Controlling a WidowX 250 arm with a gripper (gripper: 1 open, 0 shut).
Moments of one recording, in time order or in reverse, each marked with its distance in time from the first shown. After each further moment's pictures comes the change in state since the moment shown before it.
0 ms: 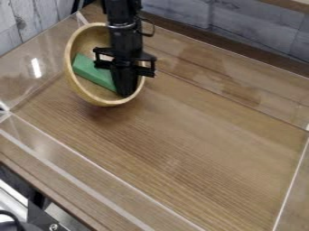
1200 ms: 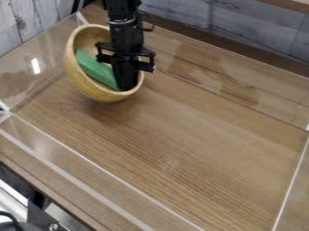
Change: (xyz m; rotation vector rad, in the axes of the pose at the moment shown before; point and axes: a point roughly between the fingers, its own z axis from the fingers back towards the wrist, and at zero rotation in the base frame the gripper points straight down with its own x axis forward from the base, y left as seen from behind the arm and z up) arm 0.016 0.011 -0.005 0.016 -0.027 -0.082
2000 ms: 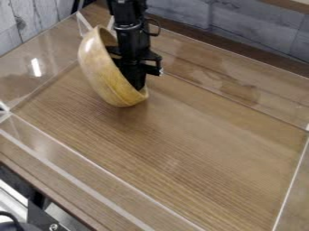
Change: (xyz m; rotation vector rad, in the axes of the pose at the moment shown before) arm 0.005 -0.003 -0.008 0.004 -0.015 -0.002
